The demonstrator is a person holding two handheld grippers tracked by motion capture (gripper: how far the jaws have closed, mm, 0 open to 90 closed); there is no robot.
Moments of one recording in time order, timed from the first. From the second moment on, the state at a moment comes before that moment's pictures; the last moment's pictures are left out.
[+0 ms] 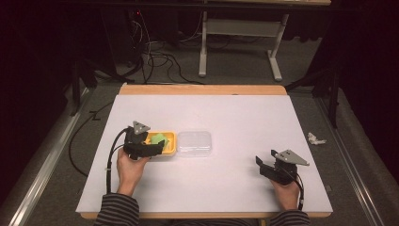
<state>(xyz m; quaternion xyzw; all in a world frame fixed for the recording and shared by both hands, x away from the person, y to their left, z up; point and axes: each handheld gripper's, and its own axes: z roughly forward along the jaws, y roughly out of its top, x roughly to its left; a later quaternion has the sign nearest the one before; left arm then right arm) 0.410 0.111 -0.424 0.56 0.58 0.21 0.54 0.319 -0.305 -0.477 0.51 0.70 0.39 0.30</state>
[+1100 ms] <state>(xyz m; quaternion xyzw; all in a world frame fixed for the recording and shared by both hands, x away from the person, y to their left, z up) 0.361 0.113 -0.418 0.60 0.55 0.19 0.55 0.319 -0.305 -0.477 0.51 0.71 0.39 0.30</state>
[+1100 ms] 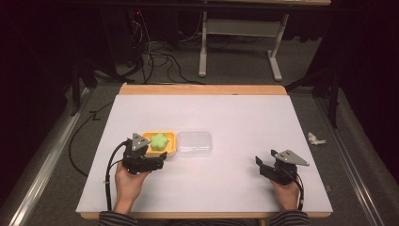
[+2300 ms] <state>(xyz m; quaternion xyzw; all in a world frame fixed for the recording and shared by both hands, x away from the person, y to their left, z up) 0.334 0.109 -0.421 0.57 0.56 0.18 0.58 0.319 -0.304 -0.477 0.51 0.71 0.39 0.30</state>
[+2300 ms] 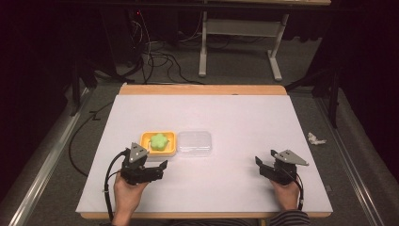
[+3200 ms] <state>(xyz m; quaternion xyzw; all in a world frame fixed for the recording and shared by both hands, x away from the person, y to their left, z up) 0.321 0.100 -0.426 0.57 0.55 0.16 0.59 0.319 -0.304 -0.477 0.51 0.71 0.39 0.30</state>
